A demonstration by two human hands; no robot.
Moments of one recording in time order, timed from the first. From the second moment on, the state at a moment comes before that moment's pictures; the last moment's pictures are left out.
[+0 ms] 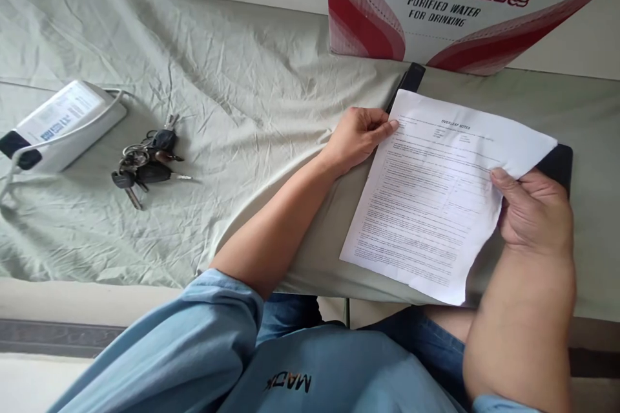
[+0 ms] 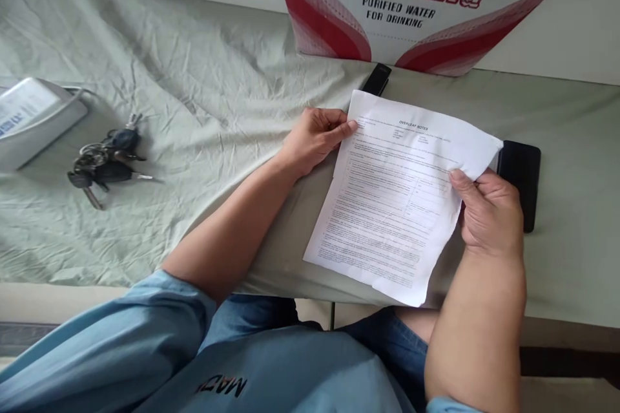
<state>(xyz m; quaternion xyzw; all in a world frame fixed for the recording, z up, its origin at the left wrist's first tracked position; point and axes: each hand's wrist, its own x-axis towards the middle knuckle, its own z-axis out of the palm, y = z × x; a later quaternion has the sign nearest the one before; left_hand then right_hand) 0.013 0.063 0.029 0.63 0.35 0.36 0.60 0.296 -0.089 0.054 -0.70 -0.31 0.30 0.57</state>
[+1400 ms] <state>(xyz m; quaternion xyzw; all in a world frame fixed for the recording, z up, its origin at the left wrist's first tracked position) 0.020 0.056 0.010 0.80 0.35 0.35 0.35 0.335 -0.122 0.059 -0.77 -0.27 0.24 0.52</state>
